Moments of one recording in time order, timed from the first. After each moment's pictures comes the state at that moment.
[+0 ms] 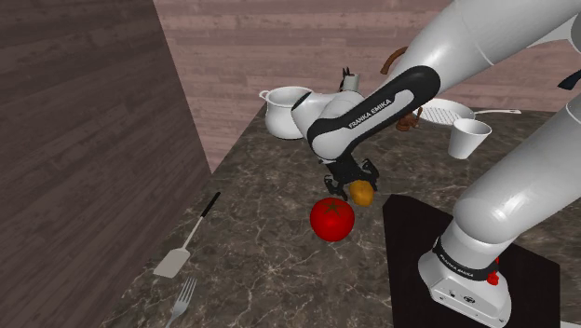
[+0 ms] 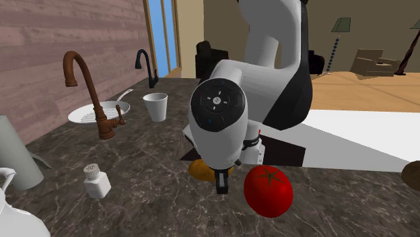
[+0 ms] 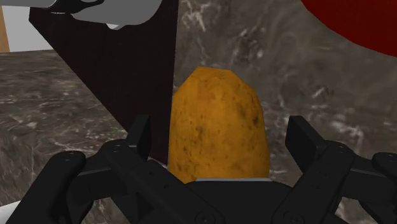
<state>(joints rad) -0.28 -0.21 0.50 -2.54 -0.05 1.79 1.19</state>
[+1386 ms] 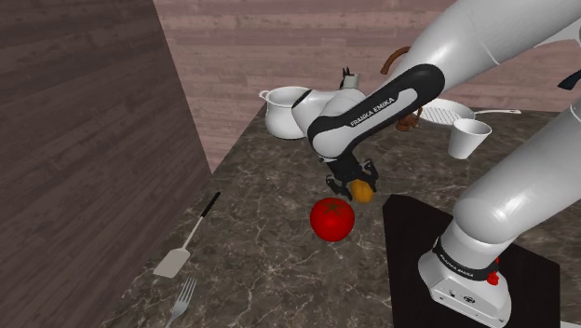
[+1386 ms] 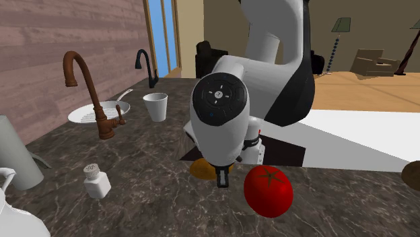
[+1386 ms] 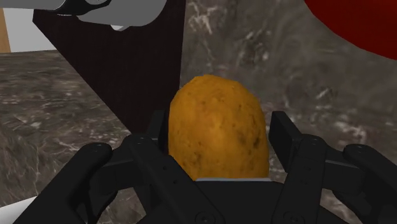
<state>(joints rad) -0.28 -0.24 0.49 -2.54 -0.04 1.77 1.18</state>
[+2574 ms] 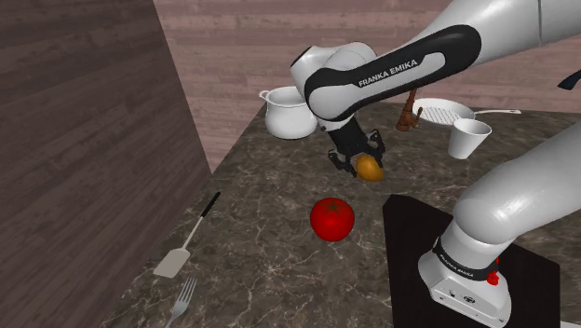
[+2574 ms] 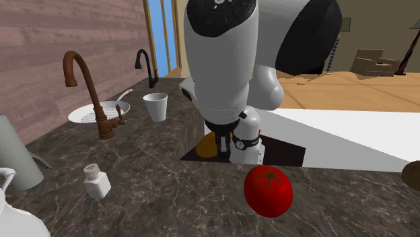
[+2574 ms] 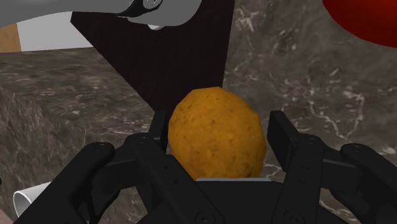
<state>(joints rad) -0.27 -0.38 0.46 -2.40 -0.02 1.51 1.11</state>
